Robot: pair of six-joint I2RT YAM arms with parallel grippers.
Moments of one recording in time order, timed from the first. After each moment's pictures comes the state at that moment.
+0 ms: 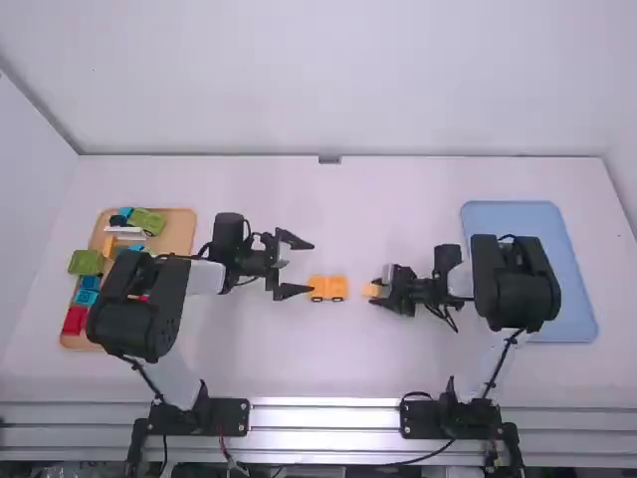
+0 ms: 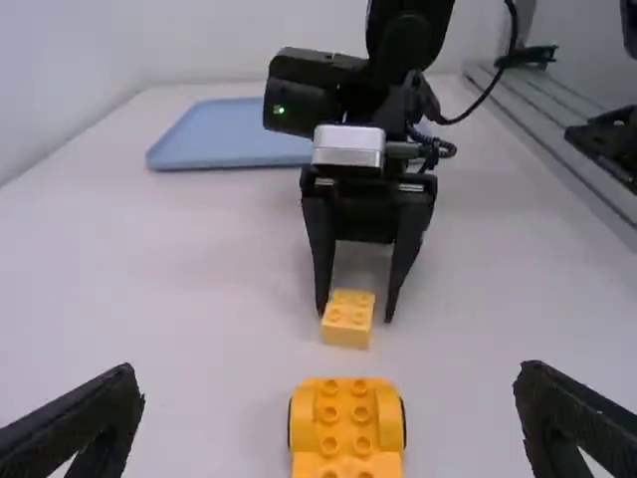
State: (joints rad) left arm -0.12 1.79 0.67 0.42 1.31 0.78; right arm -0.03 2.03 0.64 0.05 -1.10 -1.36
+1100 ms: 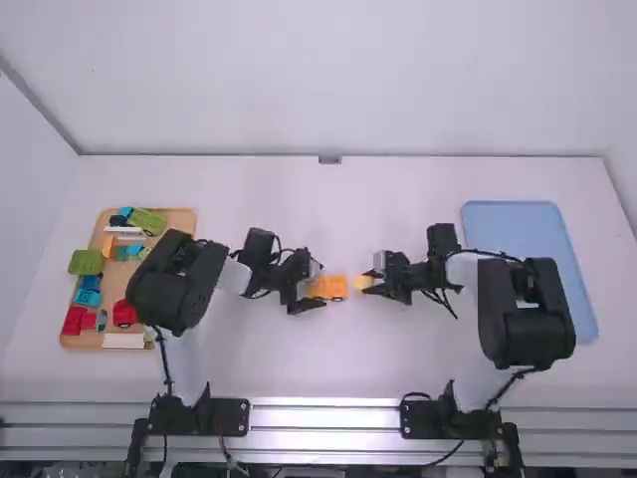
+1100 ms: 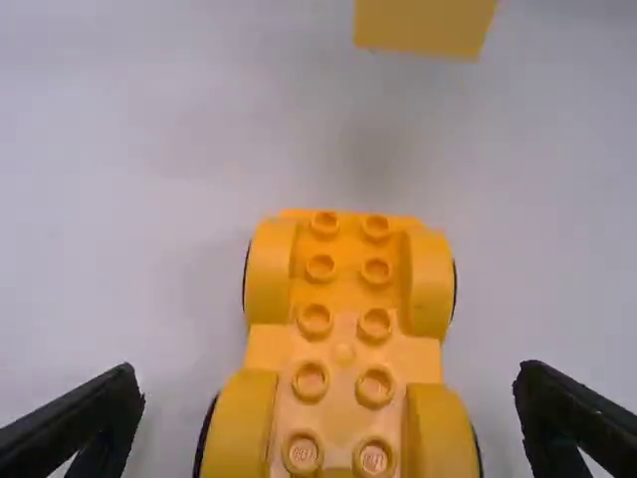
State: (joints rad) left arm -0.26 2.00 0.72 0.33 0.95 0.87; right arm 0.07 1.80 0.76 -0.34 -1.11 -1.43
